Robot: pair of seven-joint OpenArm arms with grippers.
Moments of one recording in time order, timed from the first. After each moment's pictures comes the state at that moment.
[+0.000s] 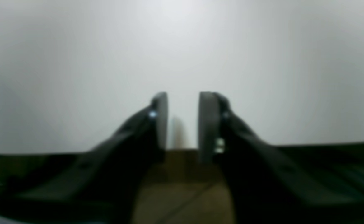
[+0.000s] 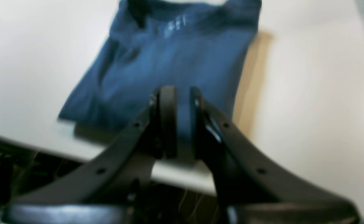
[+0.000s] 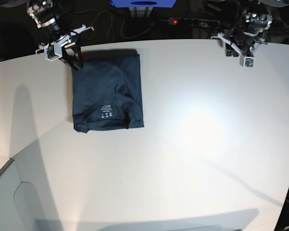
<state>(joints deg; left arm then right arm) 36.3 -2.2 -35.0 116.0 -16.0 -28.1 51.8 -42.2 -5.6 26.9 111.2 7.7 45.0 -8.6</state>
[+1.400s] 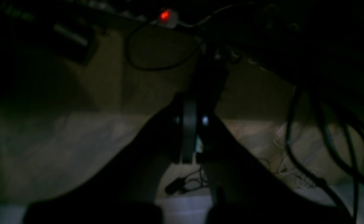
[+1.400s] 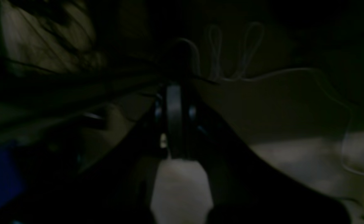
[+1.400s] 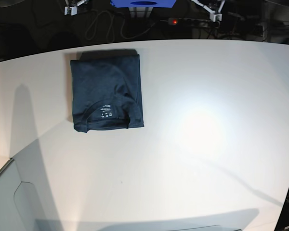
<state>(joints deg) 22.8 -12.3 -10.1 24.7 -11.5 -26.5 -0.3 -29.3 4.3 9.6 34.0 7.8 19.4 16.2</state>
